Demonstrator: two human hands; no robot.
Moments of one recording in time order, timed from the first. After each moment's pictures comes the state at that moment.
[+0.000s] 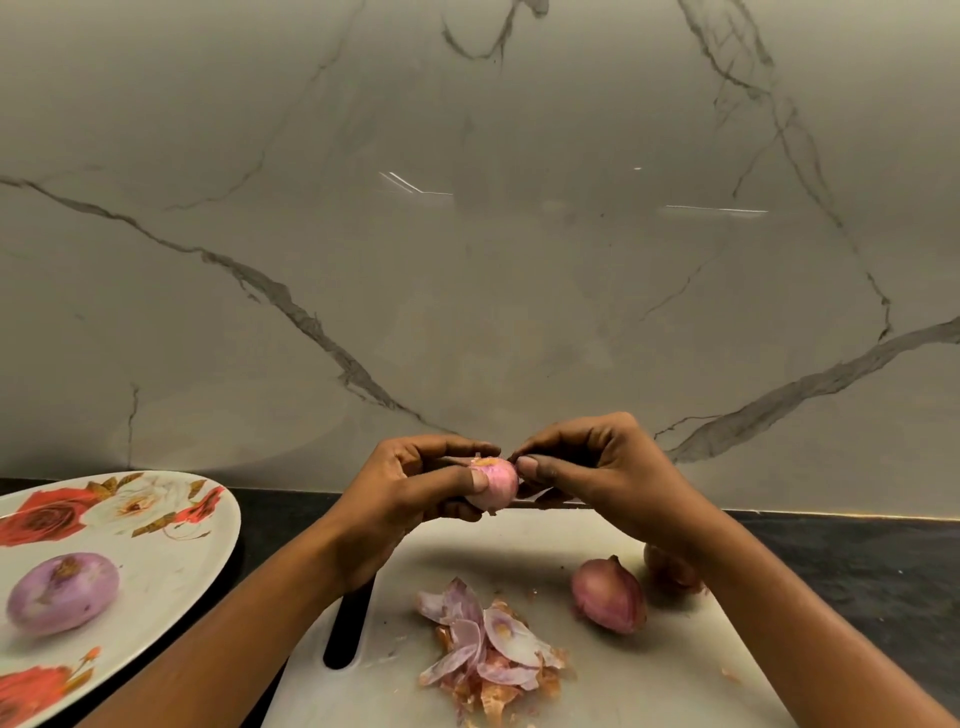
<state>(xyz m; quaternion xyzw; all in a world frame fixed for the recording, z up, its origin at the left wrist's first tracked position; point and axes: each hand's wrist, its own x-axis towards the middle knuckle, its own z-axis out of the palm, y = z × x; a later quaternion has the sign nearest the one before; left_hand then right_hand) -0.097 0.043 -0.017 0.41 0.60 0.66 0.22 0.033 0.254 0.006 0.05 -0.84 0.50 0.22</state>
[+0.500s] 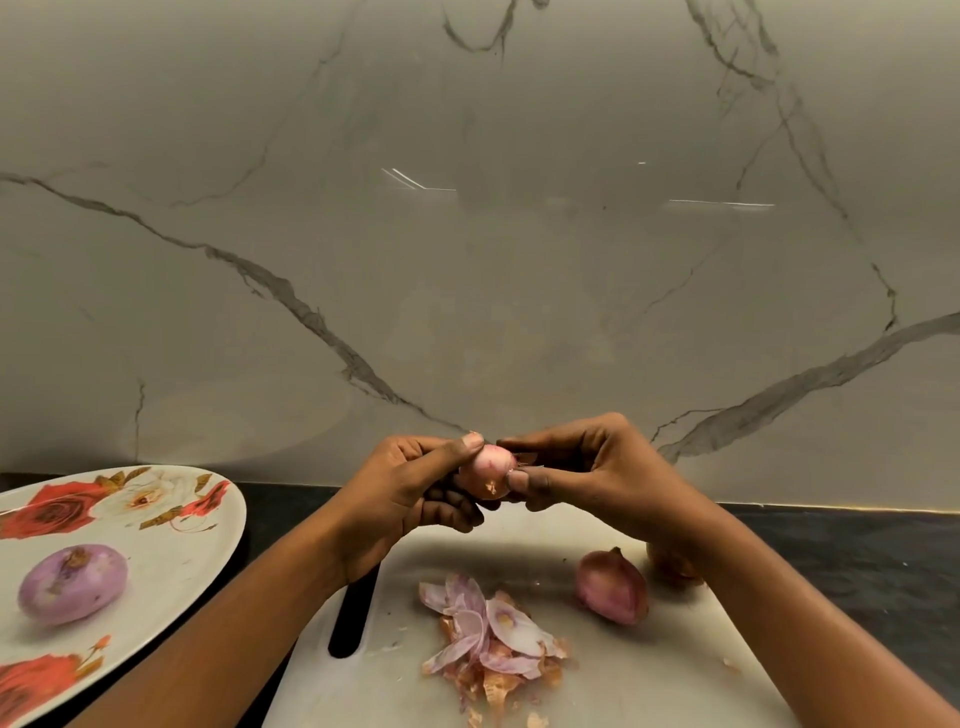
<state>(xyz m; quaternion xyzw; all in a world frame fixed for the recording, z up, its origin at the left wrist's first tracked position) -0.090 0.041 -0.010 0.36 0.62 0.65 0.26 0.035 0.245 0.005 0.06 -0.83 0.53 0.18</state>
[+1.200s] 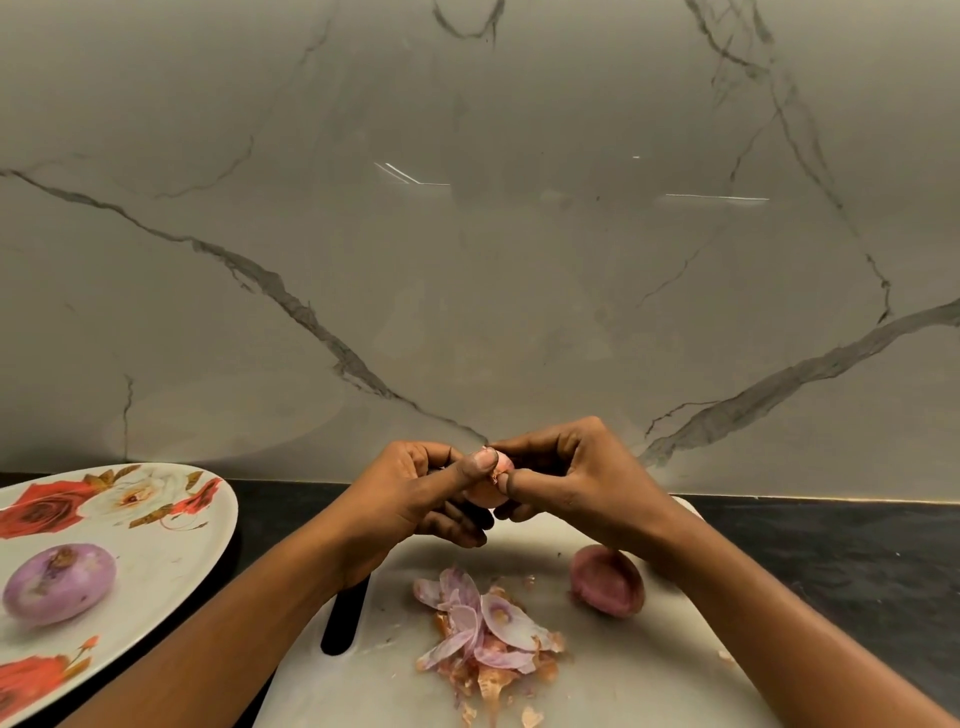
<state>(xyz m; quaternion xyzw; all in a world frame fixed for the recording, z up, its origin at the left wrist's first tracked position) -0.086 0.044 -0.013 0.37 0.67 0.59 0.27 0.031 0.232 -0.004 0.03 -0.84 0.51 0.19</state>
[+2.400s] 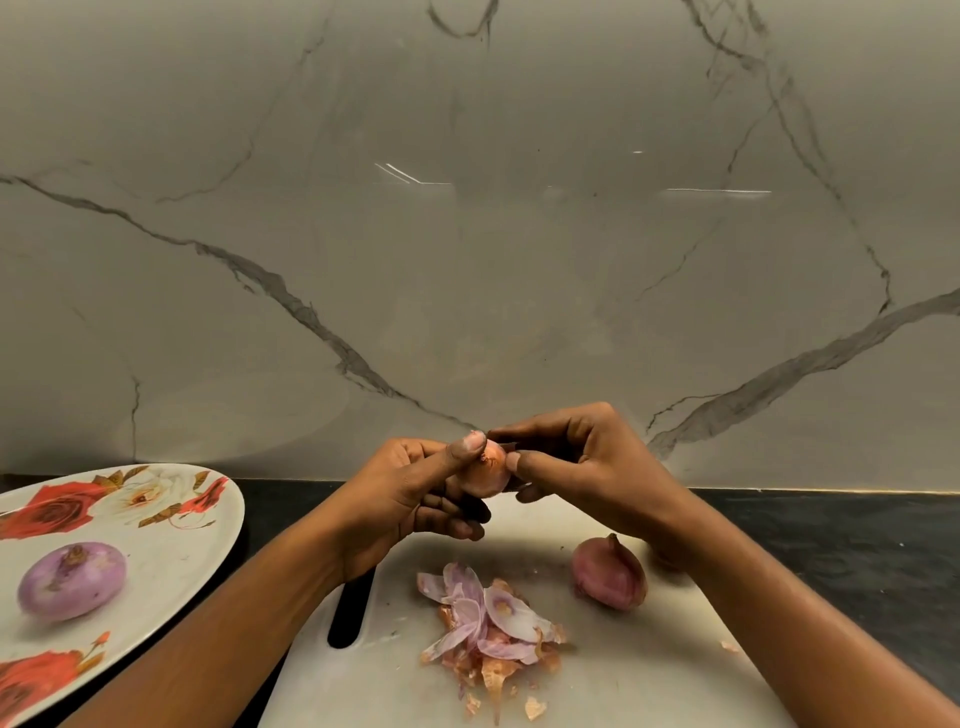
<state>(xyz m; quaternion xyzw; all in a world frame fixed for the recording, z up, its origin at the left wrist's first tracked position) -0.082 0.040 -0.008 0.32 0.64 0.63 0.30 0.032 0.239 -0.001 0.07 -0.84 0.49 0.23</state>
